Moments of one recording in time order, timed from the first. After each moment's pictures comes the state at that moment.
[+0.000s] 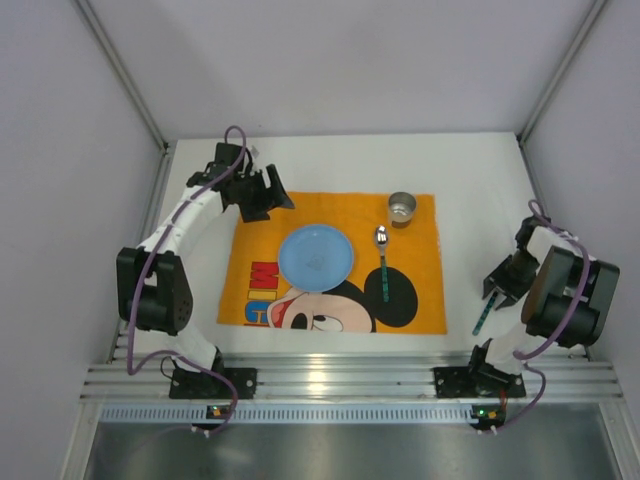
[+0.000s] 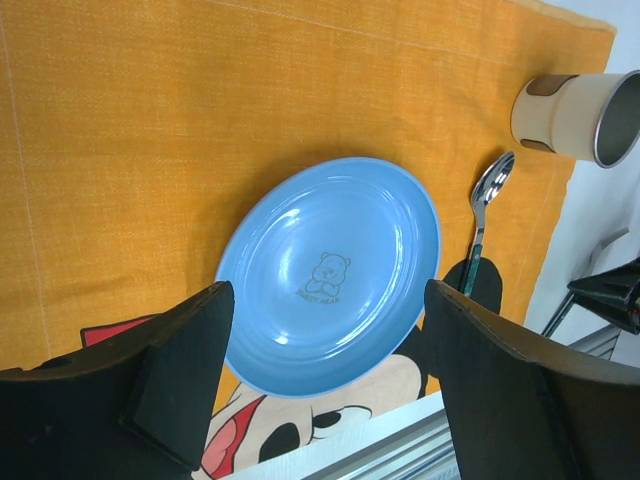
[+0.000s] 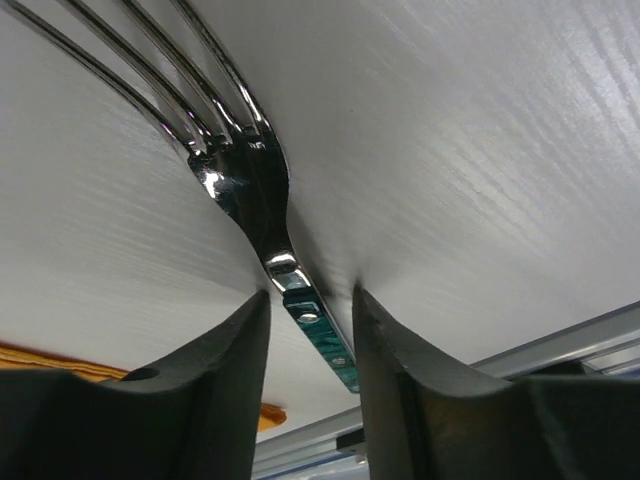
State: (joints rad) left arm -0.19 1.67 1.37 -0.61 0.35 -0.51; right arm -0.40 1.58 0.87 -0.87 0.05 0.46
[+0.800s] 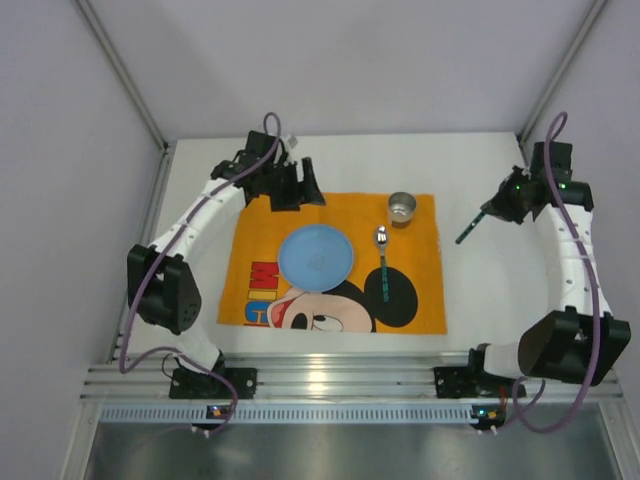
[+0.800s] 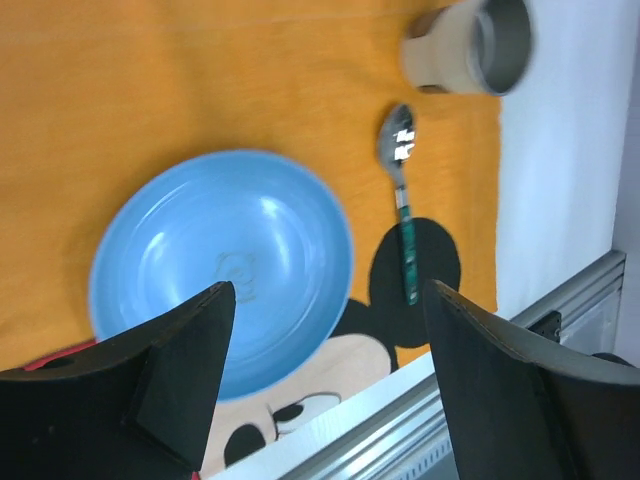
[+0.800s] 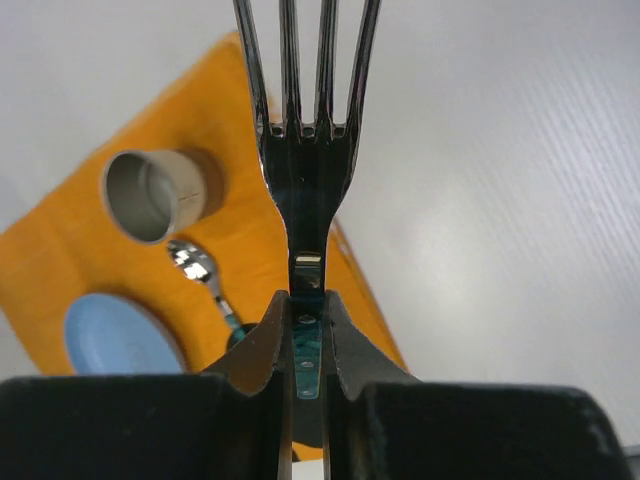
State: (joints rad) left arm -0.31 1.68 1.46 -0.66 0.38 -0.49; right arm -0.22 1.37 1.30 -0.90 -0.09 0.49
